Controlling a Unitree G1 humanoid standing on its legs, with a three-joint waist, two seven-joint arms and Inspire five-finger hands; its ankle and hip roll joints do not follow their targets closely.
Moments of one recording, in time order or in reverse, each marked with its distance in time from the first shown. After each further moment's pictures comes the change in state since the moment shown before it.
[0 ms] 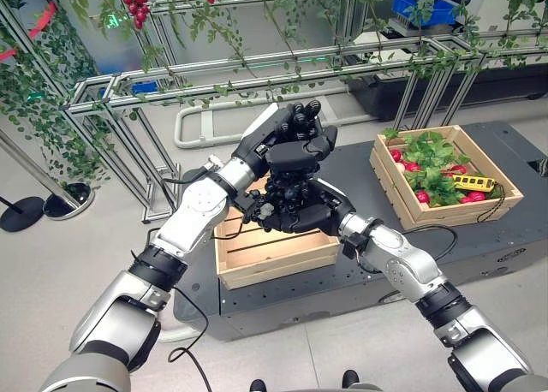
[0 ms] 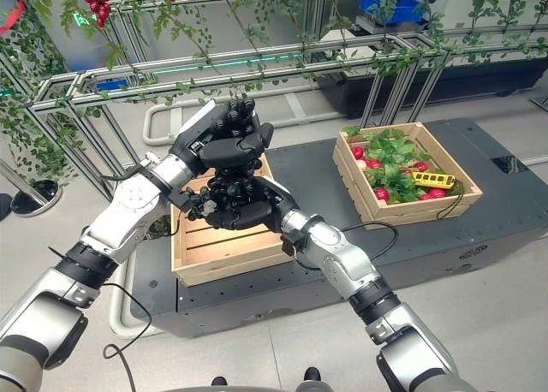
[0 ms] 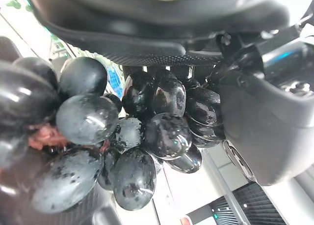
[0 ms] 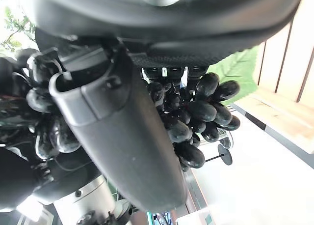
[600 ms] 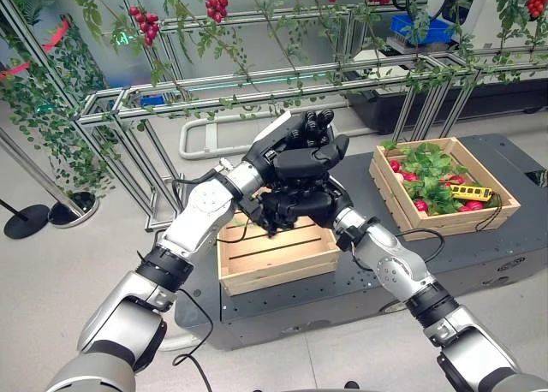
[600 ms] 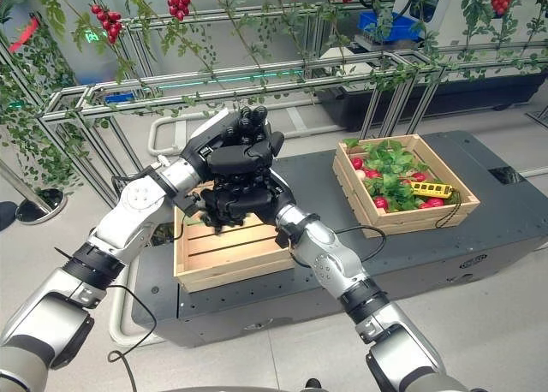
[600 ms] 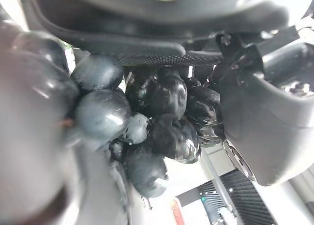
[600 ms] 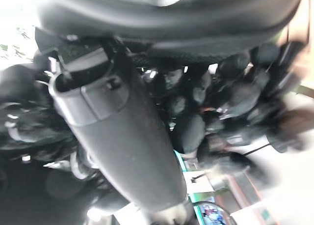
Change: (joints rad) left arm -0.001 -0.037 0.005 0.009 -0.072 0.025 -0.076; right arm -0.001 0.045 0.000 0.050 0.185 -0.154 -0.028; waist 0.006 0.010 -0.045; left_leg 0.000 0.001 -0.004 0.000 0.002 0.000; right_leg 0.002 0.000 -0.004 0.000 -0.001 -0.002
